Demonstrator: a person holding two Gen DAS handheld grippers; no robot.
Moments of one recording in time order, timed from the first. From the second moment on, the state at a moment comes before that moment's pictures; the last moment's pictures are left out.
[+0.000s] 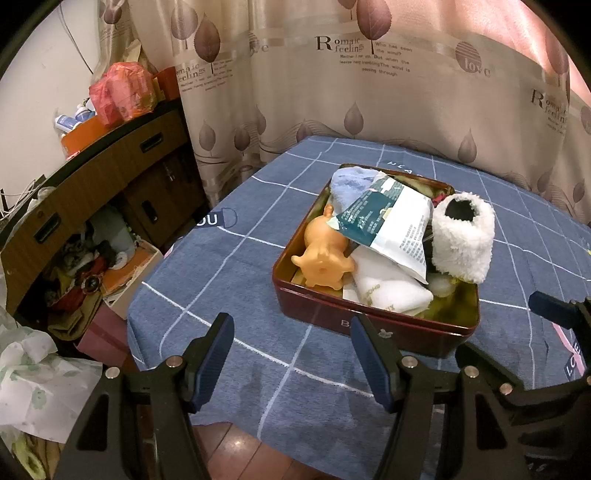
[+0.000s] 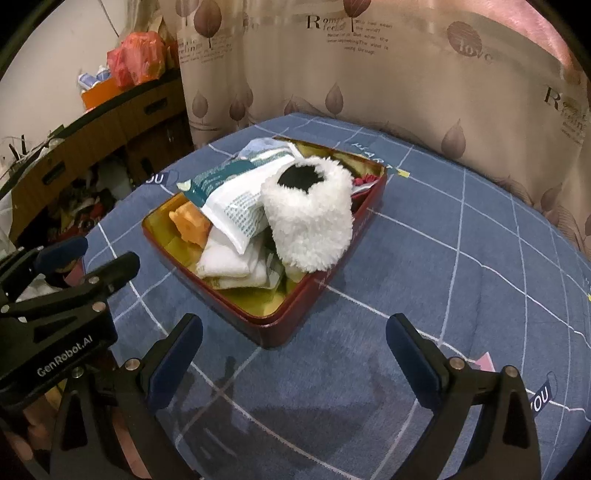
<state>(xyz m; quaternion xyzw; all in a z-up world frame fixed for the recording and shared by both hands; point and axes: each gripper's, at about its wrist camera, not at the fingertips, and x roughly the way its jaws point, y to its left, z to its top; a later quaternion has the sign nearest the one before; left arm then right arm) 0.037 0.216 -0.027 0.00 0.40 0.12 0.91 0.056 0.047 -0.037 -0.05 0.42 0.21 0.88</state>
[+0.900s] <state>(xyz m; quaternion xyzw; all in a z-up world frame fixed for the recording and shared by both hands) 0.037 0.215 -0.028 0.01 0.40 0.12 0.91 0.052 0.055 -0.041 -0.06 0.43 0.21 0.88</state>
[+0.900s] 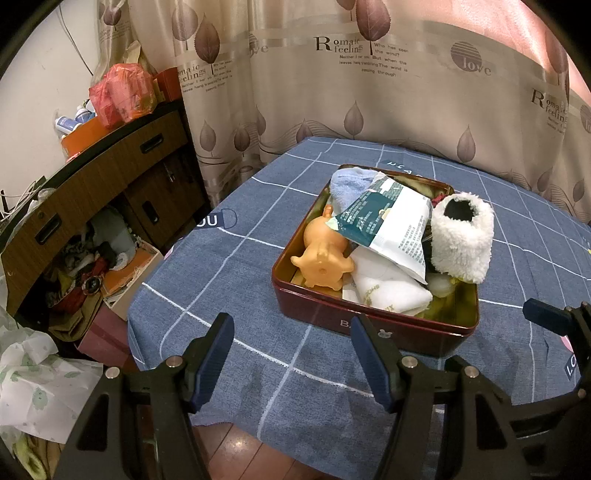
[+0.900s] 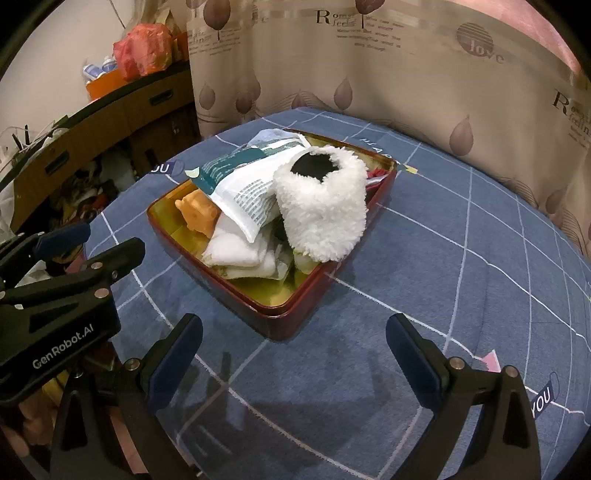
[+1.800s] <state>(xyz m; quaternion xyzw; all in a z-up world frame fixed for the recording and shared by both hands) 0.036 0.219 -0.024 0.01 0.40 0.12 0.91 0.049 0.059 -0.042 -0.07 0.43 0.22 0.87</state>
